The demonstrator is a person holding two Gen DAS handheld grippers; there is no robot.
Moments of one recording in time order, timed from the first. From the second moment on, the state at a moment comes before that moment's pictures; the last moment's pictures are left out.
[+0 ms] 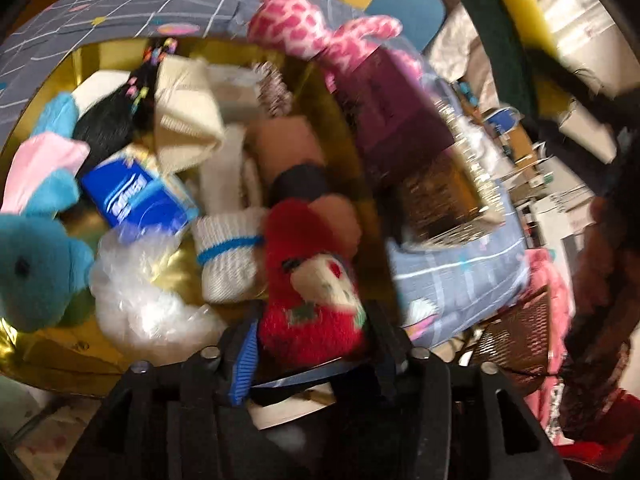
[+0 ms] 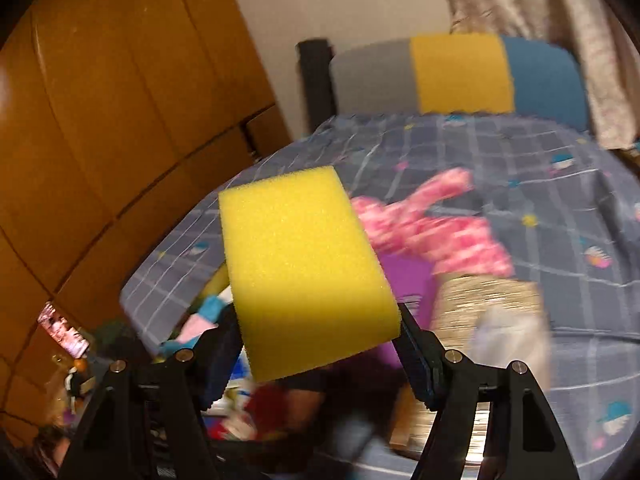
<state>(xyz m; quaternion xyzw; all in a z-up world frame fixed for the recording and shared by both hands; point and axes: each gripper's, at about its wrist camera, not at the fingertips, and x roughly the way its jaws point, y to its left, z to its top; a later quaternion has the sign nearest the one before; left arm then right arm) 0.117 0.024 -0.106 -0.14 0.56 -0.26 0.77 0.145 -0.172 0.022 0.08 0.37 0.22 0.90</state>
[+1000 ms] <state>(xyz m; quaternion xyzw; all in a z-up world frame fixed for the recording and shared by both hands) 0.079 0.132 -0.035 -0.19 0.41 -0.10 0.89 0.198 -0.038 -0.051 -0.11 0.45 0.11 0.88</state>
